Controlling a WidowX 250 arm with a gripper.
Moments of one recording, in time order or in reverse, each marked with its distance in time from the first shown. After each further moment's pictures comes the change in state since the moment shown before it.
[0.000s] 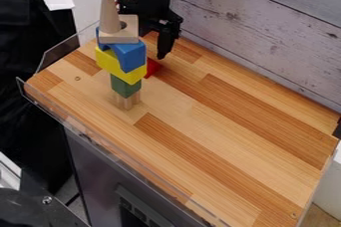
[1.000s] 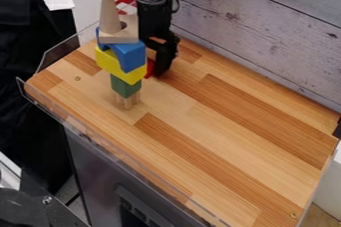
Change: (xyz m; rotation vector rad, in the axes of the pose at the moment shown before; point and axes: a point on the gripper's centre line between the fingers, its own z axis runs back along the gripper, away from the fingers) arm -0.005 -0.003 -0.030 -0.040 0.064 -0.106
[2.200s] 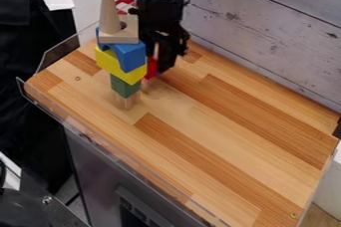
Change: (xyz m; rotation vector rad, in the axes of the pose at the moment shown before) arm -0.025 -0.046 0.041 0.006 -0.038 -0.130
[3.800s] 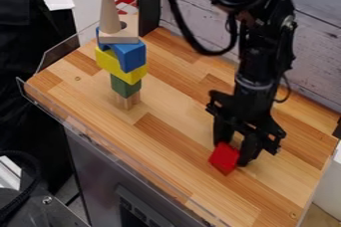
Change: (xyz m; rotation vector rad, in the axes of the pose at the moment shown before) arm -0.028 -0.146 -0.050 -0.065 0.057 -0.049
